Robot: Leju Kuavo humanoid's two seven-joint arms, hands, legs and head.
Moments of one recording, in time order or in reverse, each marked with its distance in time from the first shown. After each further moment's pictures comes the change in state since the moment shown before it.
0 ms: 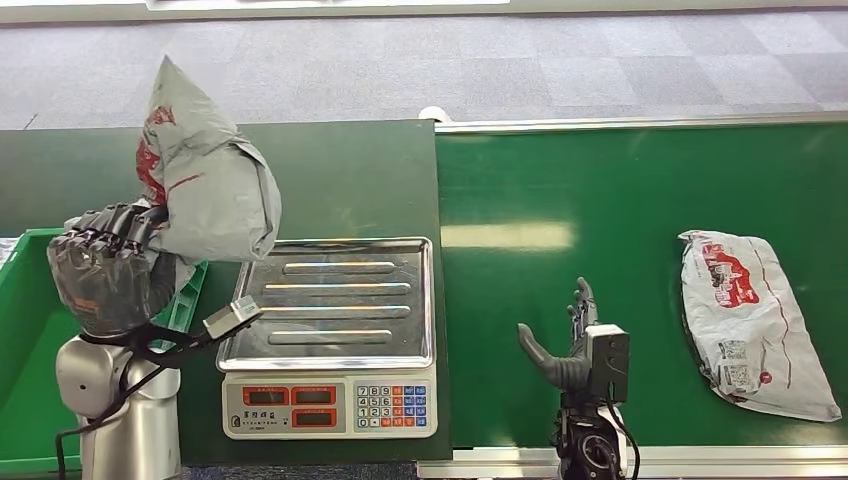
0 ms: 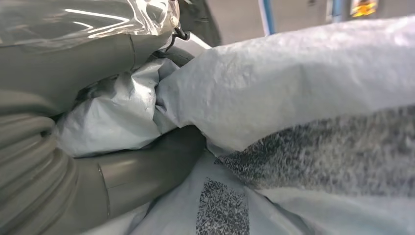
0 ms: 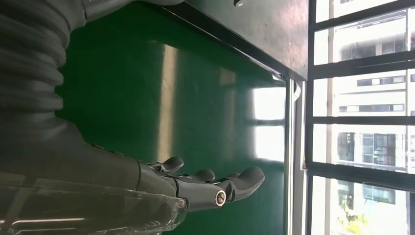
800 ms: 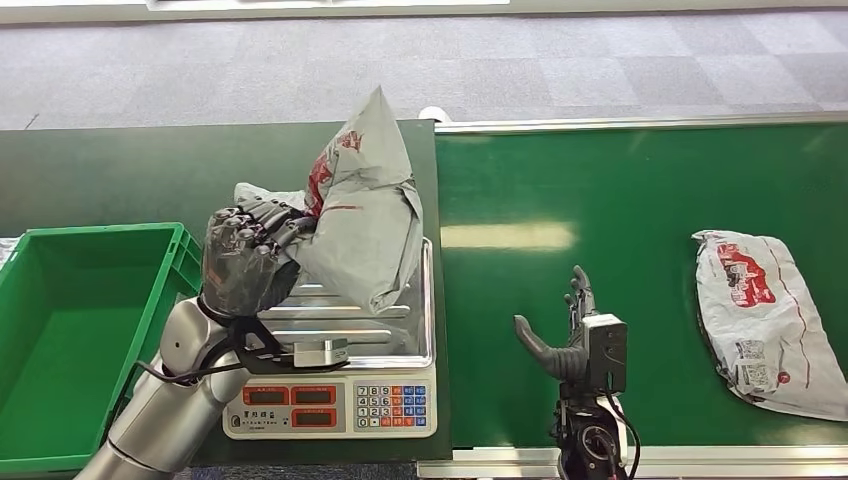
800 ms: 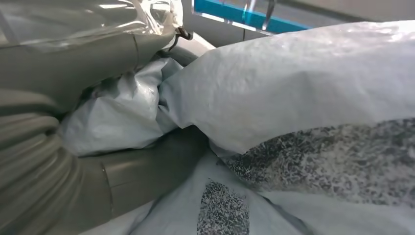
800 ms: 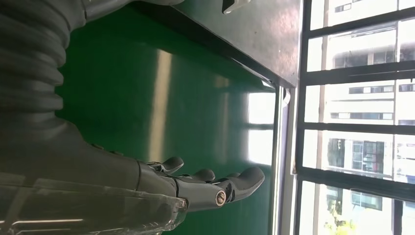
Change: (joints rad) left arm -0.144 0.358 -0.755 0.169 0.223 -0.006 0.339; right arm -0.024 0.018 -0.021 -0.019 0.051 0.036 0.013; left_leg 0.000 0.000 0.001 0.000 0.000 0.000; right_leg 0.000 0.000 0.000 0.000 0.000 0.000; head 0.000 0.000
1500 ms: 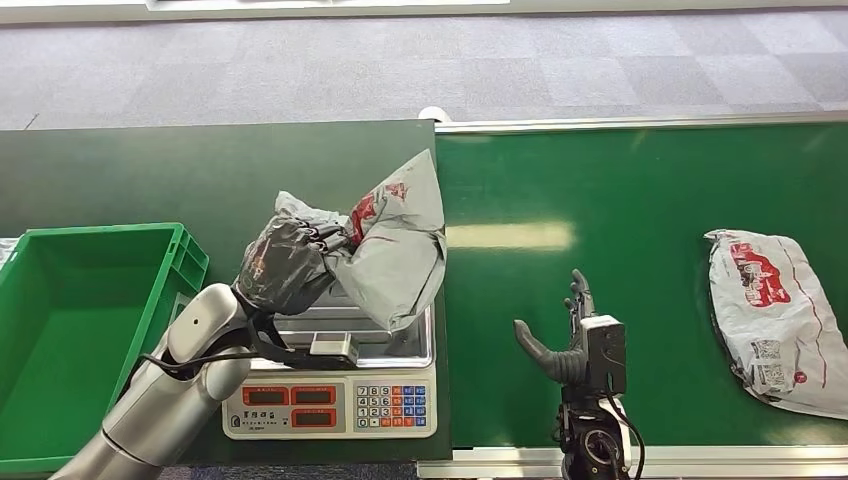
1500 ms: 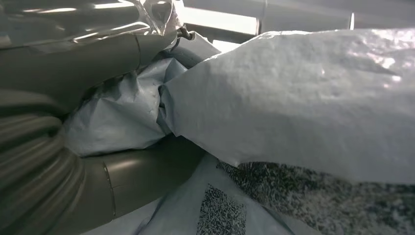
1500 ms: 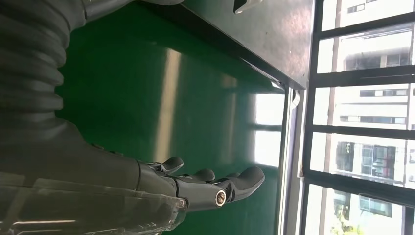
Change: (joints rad) left arm -0.049 0.069 -0.095 0.021 0.120 -0.423 0.057; right arm 0.017 -0.007 -0.004 -0.021 0.027 0.016 0.034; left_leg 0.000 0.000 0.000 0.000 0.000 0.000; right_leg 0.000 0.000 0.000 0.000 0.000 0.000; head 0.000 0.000
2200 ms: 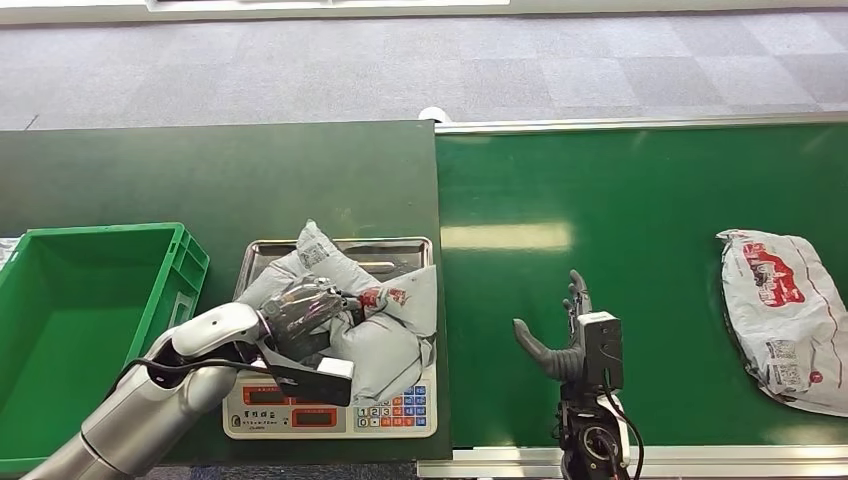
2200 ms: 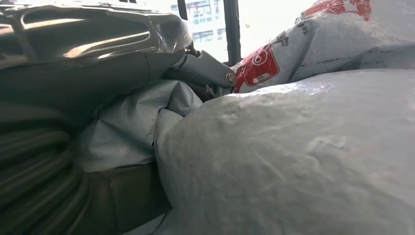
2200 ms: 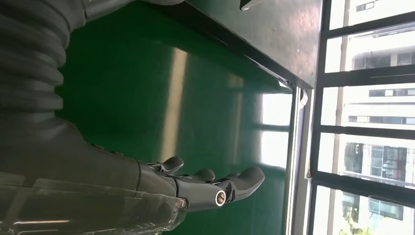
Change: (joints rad) left arm -0.008 0.138 -0.121 -0.013 0.165 -0.584 0.115; right arm -0.017 -0.003 -0.001 0.032 0.000 -0.002 0.017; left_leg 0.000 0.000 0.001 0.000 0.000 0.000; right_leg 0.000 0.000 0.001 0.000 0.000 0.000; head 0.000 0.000
